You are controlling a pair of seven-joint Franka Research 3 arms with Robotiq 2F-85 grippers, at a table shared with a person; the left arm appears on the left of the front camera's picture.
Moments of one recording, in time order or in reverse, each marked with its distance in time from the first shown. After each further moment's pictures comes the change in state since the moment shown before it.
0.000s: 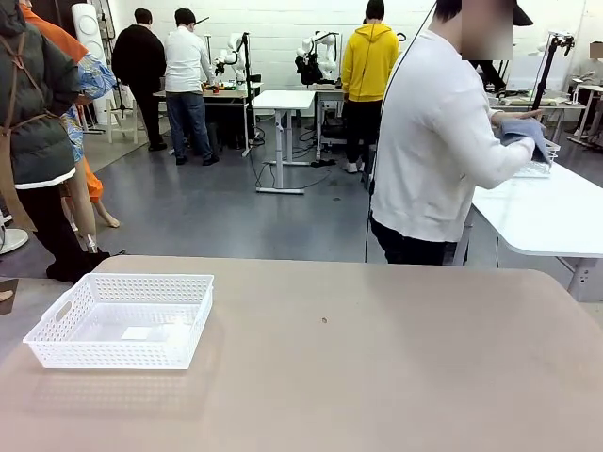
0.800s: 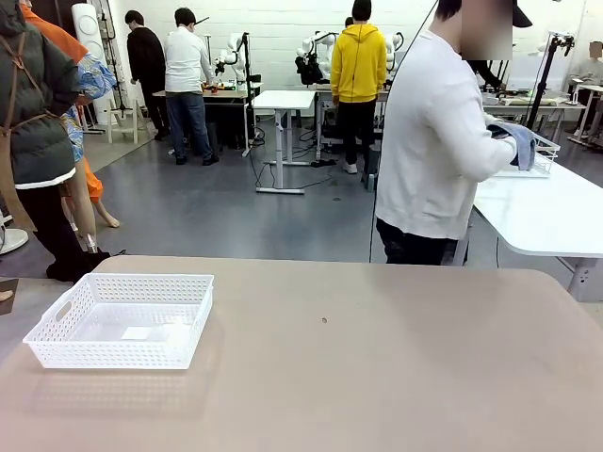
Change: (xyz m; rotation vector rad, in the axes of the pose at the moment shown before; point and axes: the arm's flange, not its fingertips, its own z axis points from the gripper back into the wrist) left arm 0.000 0.000 0.000 0.000 0.000 0.000; right arm 0.000 0.000 0.000 0.000 0.000 0.000
